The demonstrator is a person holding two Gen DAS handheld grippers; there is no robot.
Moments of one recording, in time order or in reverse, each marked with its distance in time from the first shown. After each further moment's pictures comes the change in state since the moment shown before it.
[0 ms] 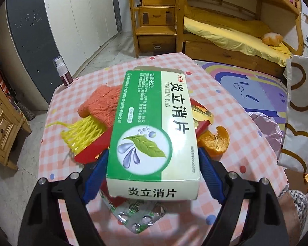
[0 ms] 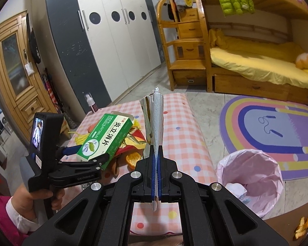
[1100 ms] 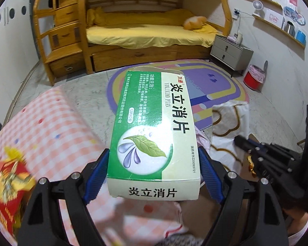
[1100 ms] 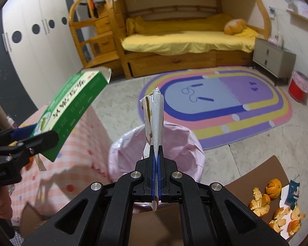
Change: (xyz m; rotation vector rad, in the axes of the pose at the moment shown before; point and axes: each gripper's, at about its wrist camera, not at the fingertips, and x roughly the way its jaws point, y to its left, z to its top) left arm 0.006 -0.257 0.045 0.322 -0.033 -0.410; right arm -0.022 -0.204 -0.060 0.283 0.052 -0.425
